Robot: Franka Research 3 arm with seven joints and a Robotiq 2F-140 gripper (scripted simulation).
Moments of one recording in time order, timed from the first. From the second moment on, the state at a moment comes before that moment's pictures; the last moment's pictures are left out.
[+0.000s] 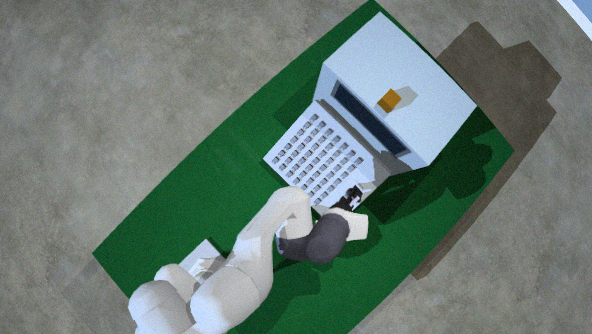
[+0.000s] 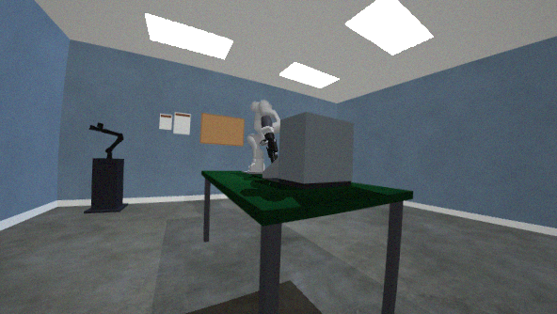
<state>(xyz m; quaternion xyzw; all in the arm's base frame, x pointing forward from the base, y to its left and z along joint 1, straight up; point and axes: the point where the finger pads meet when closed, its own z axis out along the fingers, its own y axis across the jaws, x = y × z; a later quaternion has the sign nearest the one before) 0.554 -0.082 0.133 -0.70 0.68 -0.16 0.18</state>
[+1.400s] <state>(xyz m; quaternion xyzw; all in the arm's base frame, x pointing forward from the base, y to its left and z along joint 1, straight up) 0.533 -0.083 0.175 -0.69 0.68 -0.16 0.18</state>
